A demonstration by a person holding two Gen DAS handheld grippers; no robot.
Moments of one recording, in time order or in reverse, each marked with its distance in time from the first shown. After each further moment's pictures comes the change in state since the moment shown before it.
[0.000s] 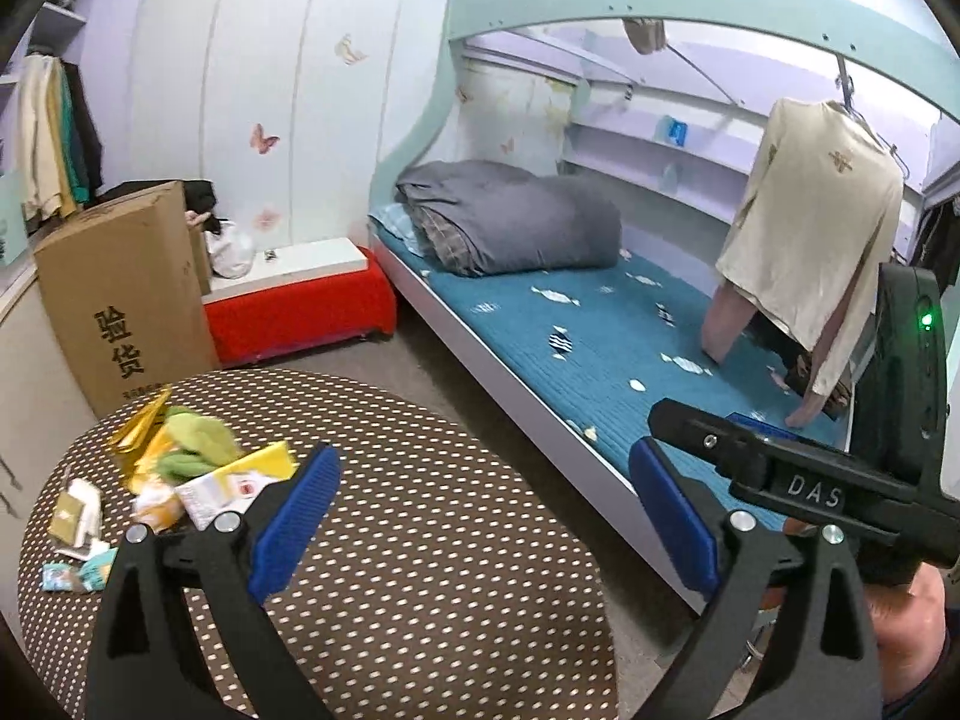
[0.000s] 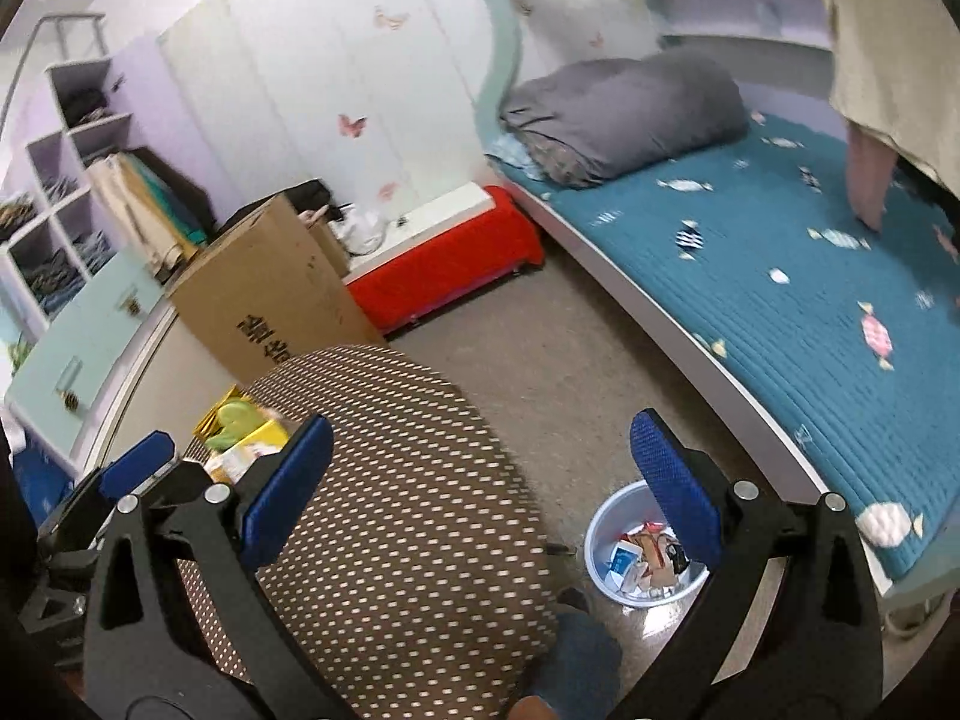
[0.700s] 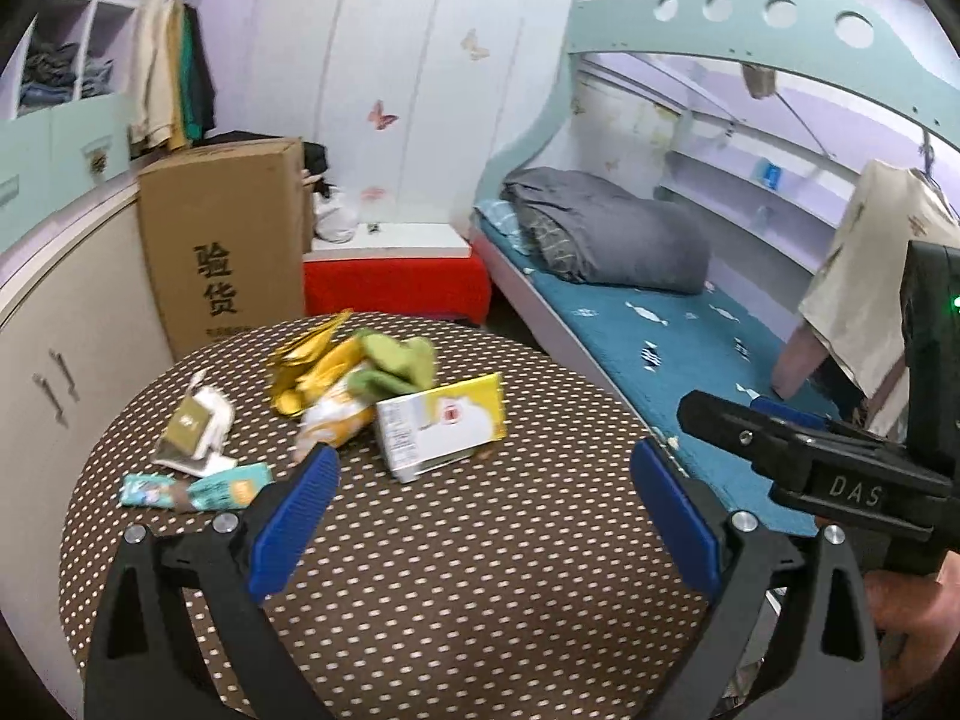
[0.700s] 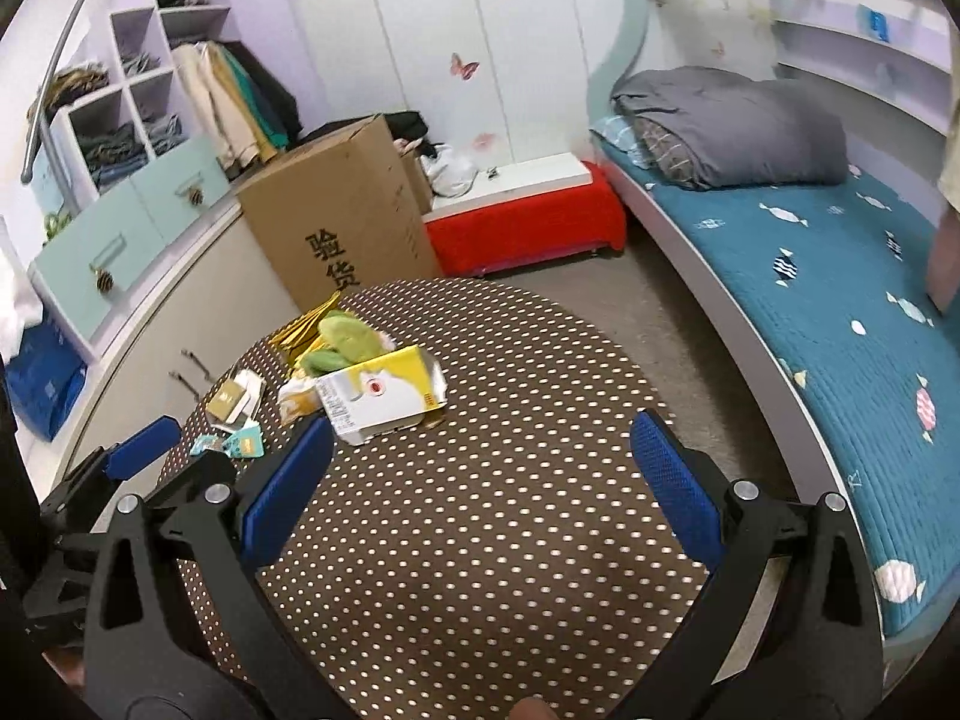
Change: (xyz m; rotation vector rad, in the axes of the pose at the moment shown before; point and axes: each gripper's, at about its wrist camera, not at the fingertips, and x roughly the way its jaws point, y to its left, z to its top) left arm -0.054 0.116 -0.051 -0.173 -0.012 0.160; right arm 0.039 0.118 -0.035 -0.235 0.099 0.086
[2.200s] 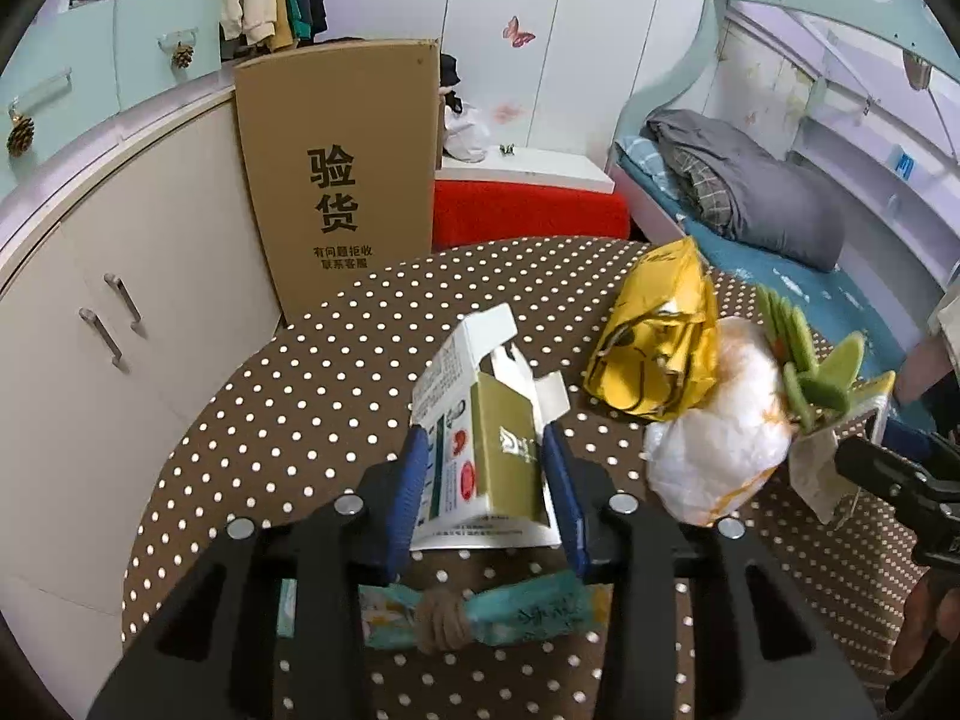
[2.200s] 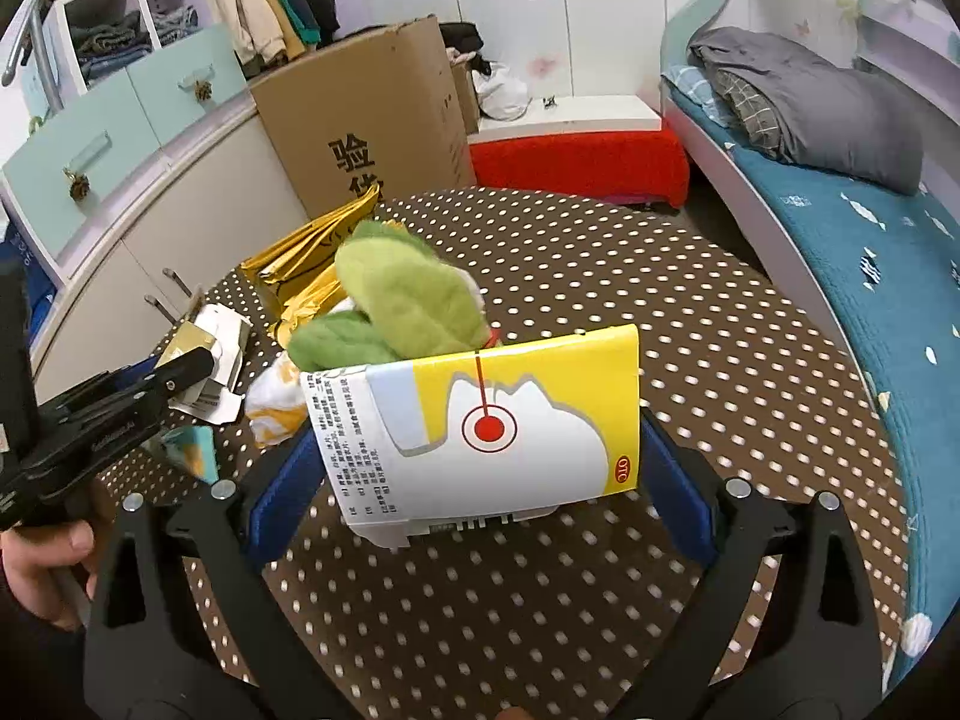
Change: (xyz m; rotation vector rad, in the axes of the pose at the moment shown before) left arm 0.113 0.188 0.004 -0.100 0.170 0.213; right arm 0.147 0.062 -0.008 -0.092 0.140 0.033
